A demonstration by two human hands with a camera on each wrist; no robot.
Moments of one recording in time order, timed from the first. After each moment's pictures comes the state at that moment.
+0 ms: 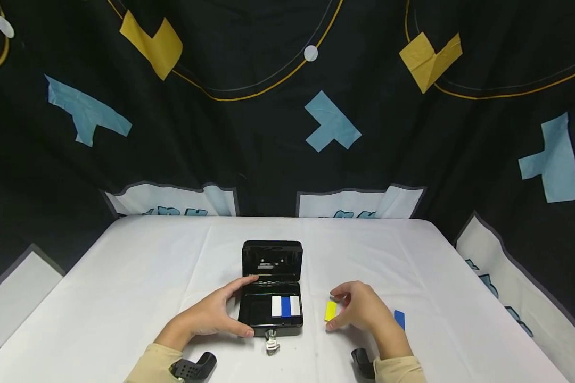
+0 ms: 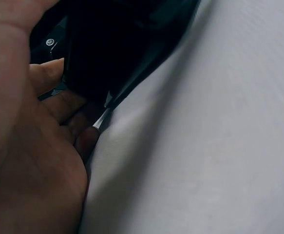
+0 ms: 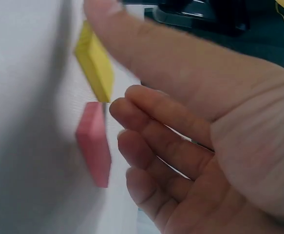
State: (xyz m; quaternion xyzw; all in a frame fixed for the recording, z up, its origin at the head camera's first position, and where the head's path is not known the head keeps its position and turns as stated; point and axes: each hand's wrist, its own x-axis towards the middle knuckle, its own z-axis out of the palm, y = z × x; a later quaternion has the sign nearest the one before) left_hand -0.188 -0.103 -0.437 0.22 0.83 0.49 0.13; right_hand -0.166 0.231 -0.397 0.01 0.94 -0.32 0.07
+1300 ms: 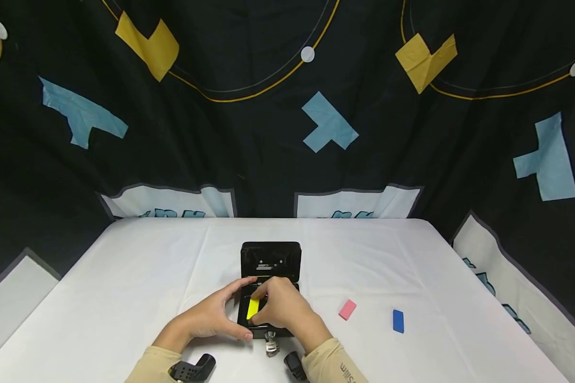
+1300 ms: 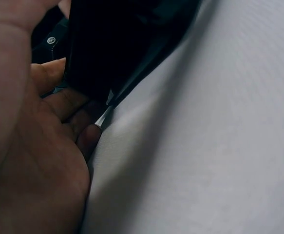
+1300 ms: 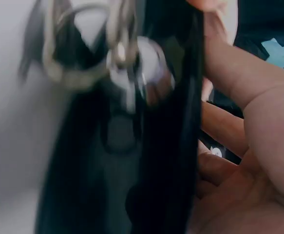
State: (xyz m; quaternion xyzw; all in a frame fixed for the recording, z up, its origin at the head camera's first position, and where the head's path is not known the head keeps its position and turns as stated) left_hand -0.191 -0.105 -0.437 0.22 0.83 0.48 0.15; right_hand -0.173 0.099 -0.387 -0.19 0.92 -0.33 0.06
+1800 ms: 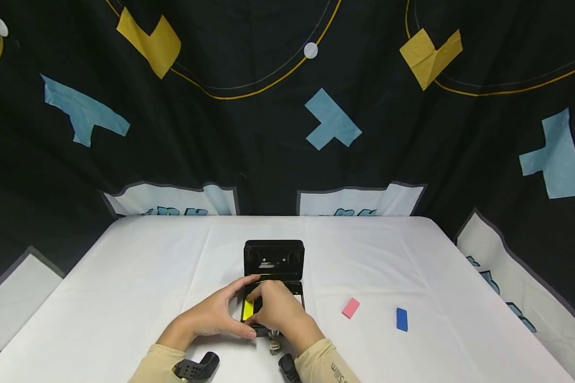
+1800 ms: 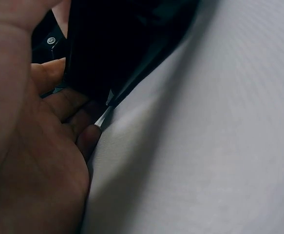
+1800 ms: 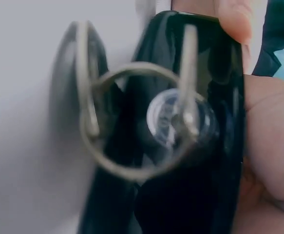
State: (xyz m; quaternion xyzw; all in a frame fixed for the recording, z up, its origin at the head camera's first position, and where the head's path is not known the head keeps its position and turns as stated) left_hand -0.189 -0.108 -0.437 0.24 0.82 0.49 0.15; right_hand -0.175 0.082 -0.400 -0.21 0.93 -0.29 0.03
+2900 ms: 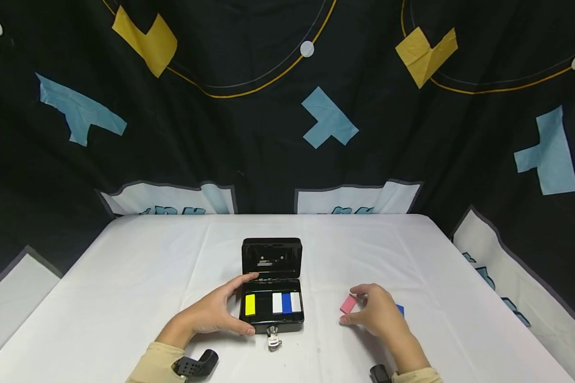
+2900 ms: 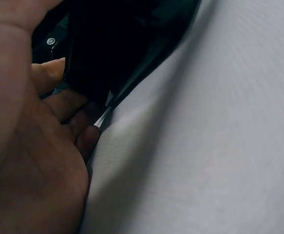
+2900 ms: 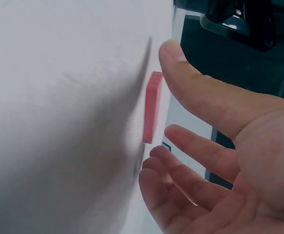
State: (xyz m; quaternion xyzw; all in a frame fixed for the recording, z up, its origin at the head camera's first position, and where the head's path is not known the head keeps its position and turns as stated) left_hand -0.189 -0.100 -0.434 0.20 0.83 0.49 0.14; right_hand -0.144 0.253 -0.400 0.06 0.95 -0.29 0.02
